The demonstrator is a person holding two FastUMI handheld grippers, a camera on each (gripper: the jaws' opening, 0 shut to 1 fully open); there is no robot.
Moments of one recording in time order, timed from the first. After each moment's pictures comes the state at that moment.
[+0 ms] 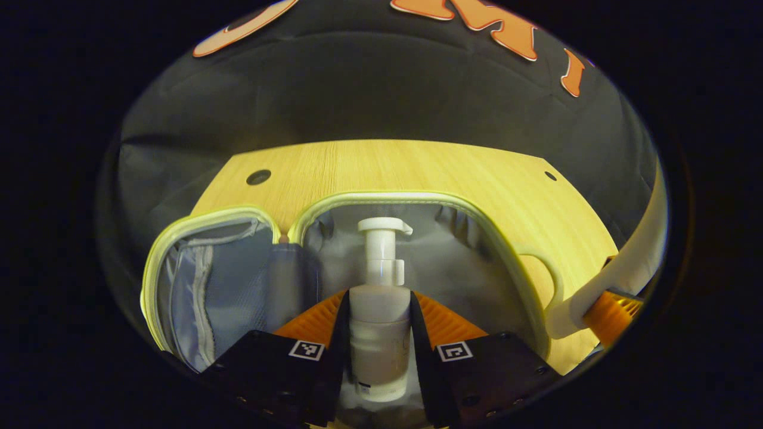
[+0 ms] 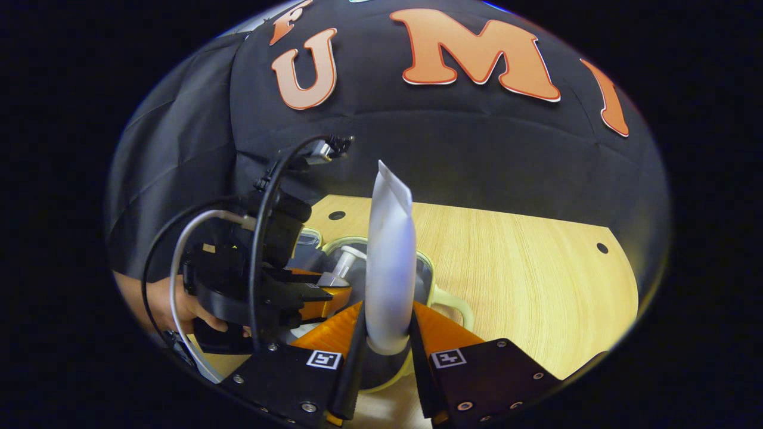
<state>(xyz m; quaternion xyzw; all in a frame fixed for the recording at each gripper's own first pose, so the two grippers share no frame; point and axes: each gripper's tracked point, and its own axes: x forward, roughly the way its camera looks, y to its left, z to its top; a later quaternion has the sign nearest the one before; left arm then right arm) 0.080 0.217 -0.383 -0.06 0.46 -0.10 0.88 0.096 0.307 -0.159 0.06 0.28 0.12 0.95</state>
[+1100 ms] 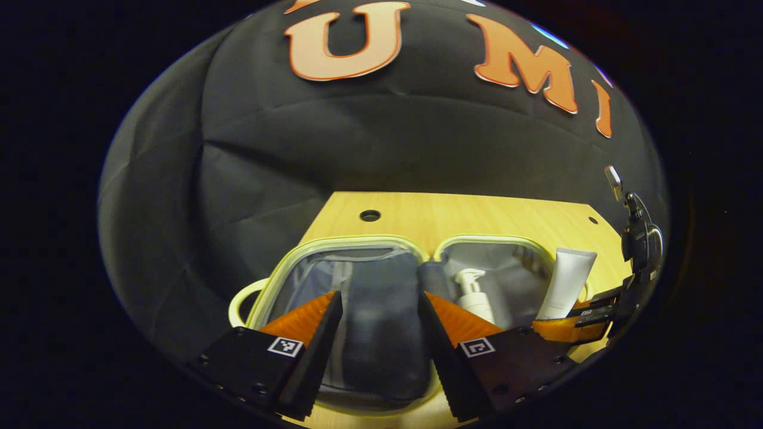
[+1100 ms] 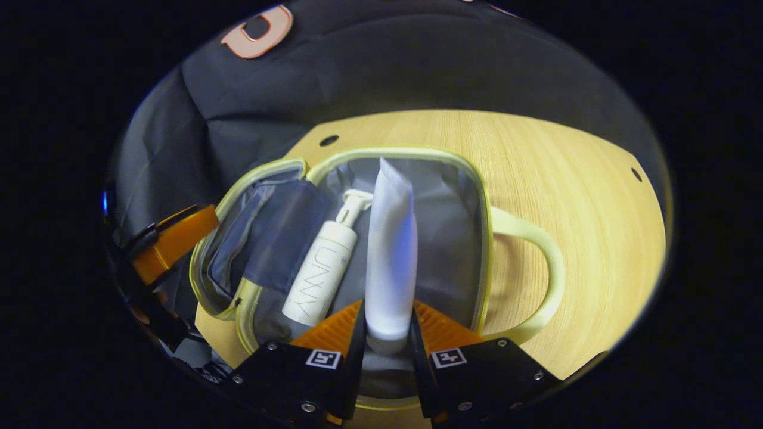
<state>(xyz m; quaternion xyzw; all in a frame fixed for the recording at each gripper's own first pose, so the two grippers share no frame) 0.027 0.390 -0.306 -0.05 0.34 0.06 0.94 0.101 0.374 -0.266 0.13 0.48 0.14 0.86</state>
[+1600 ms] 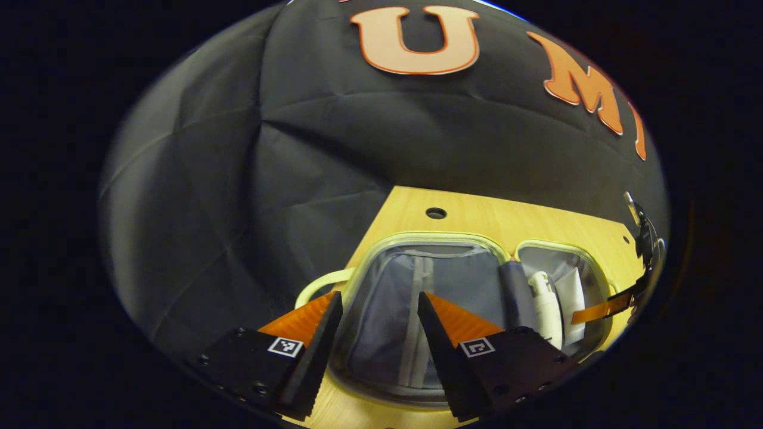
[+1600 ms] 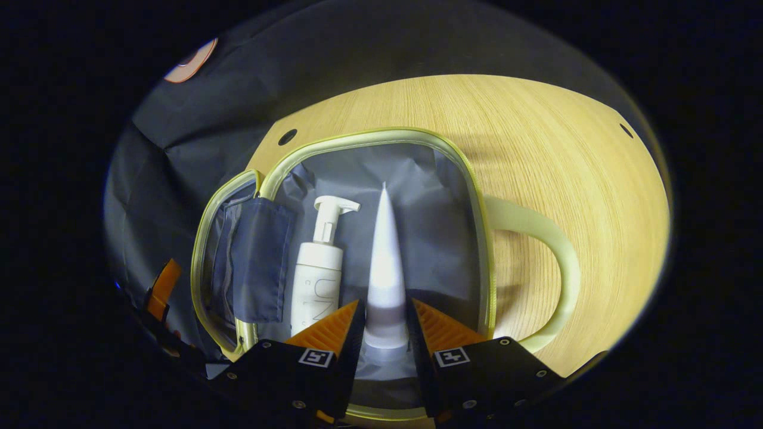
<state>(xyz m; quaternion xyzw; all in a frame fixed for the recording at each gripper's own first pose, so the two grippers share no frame) 0.003 0.486 -0.318 -0.08 0.34 0.16 0.92 0.116 0.382 -0.280 0.19 0.56 0.08 0.80</state>
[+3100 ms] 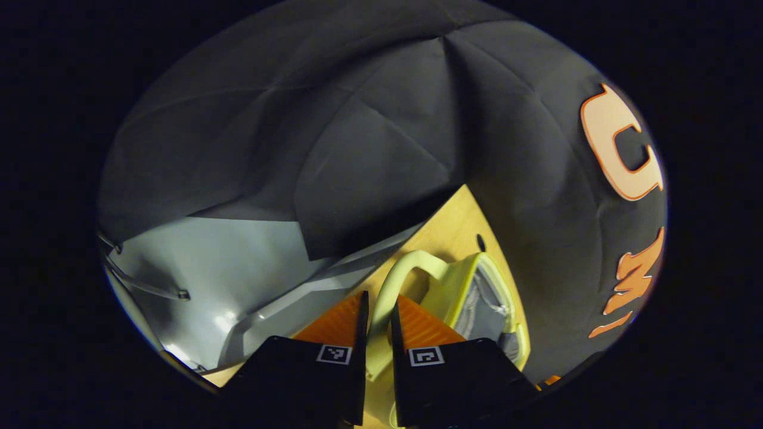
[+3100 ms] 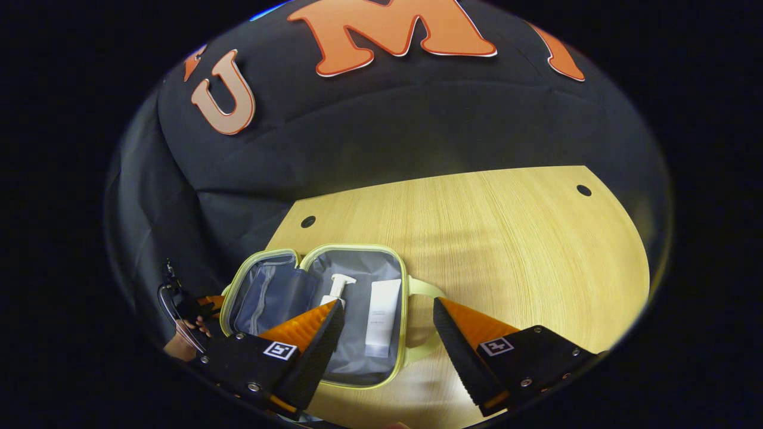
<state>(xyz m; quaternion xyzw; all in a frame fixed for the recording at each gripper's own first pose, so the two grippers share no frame) -0.001 0.571 -0.410 -0.49 0.33 0.18 0.78 0.115 0.279 -0.133 0.18 0.37 0.06 0.91</state>
